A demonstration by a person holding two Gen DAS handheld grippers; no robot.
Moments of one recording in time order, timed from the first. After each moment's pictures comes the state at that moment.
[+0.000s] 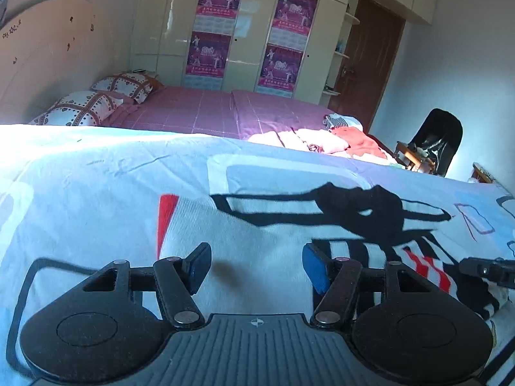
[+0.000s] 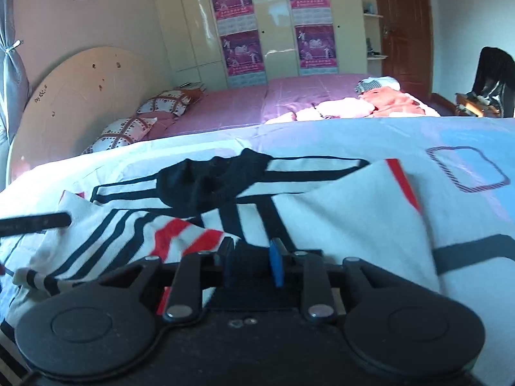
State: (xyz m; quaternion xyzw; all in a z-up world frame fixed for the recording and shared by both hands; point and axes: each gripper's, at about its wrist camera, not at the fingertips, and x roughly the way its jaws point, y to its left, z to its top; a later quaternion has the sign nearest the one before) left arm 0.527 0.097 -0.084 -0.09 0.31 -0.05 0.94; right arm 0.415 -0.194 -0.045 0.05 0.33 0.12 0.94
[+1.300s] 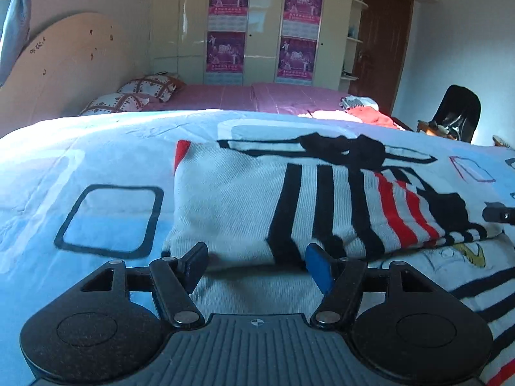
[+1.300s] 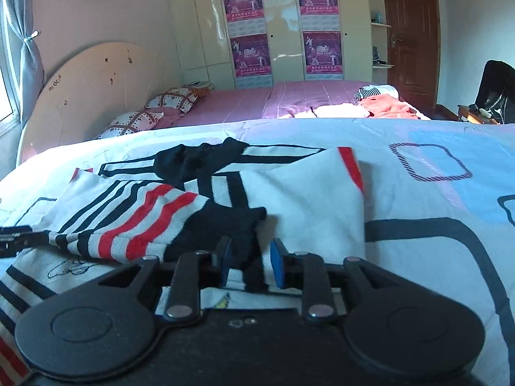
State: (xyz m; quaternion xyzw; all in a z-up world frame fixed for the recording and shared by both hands) left arm 0.391 0.049 -0.080 -0.03 0.33 0.01 0.94; right arm 0.350 -0.258 -0.037 0.03 0.32 0.14 0.94
